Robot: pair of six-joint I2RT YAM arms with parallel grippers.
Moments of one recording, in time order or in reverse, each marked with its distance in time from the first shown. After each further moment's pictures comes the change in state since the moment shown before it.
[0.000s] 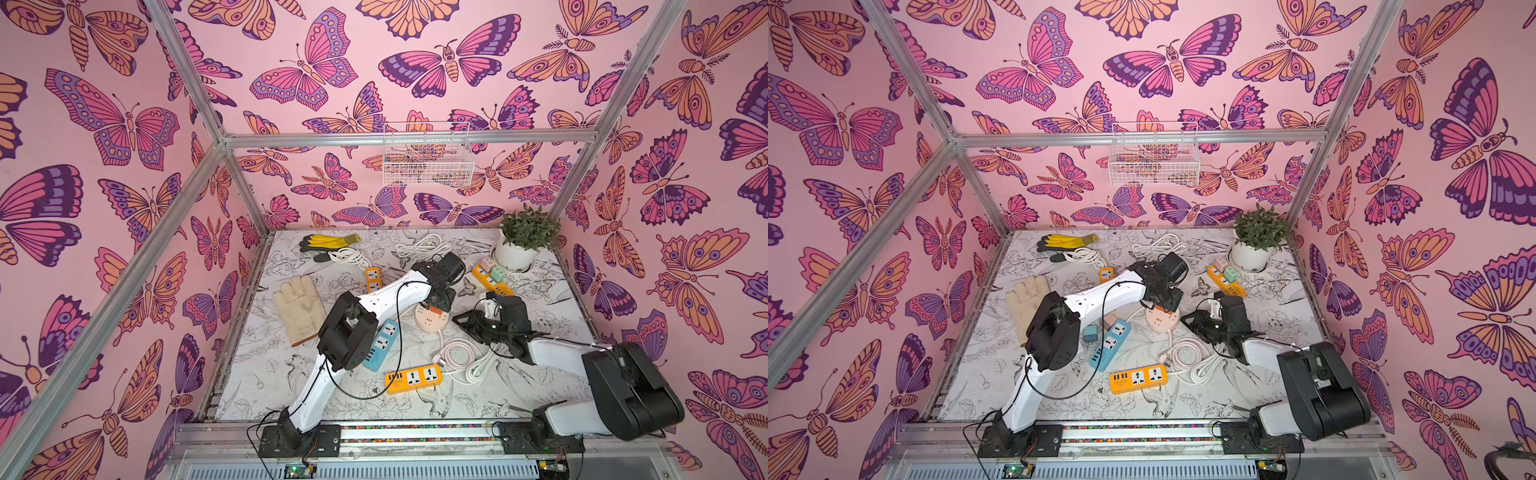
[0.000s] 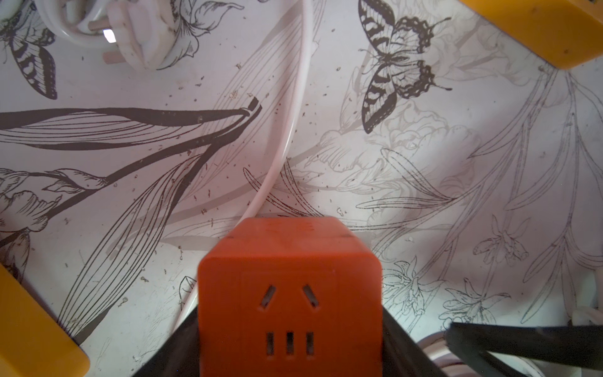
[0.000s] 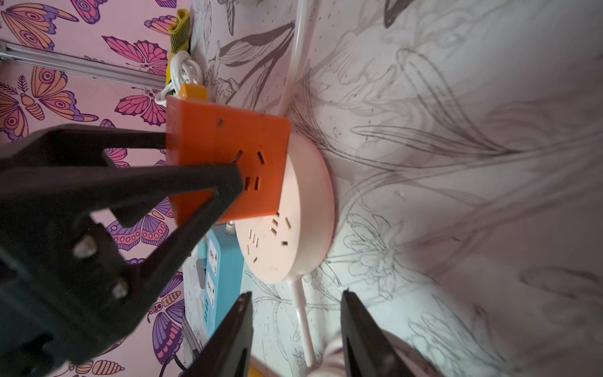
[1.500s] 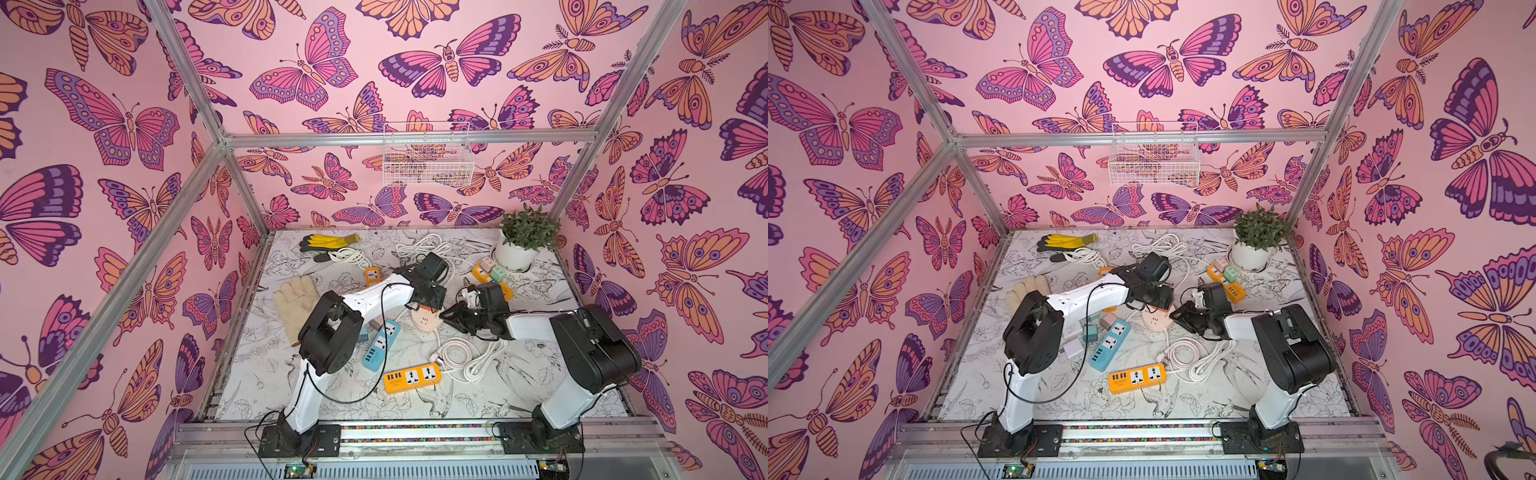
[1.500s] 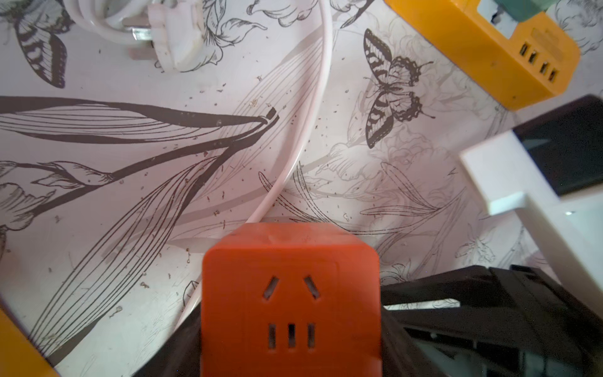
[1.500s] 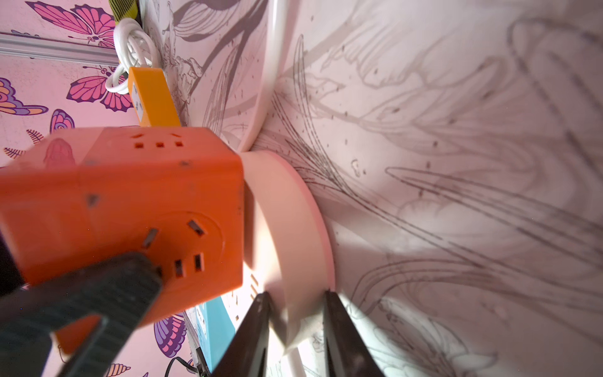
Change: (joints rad) left arm 0.085 -0.148 -0.277 0.256 0.153 -0.053; right arm 0.056 0.245 0.213 -0.108 -0.004 0.007
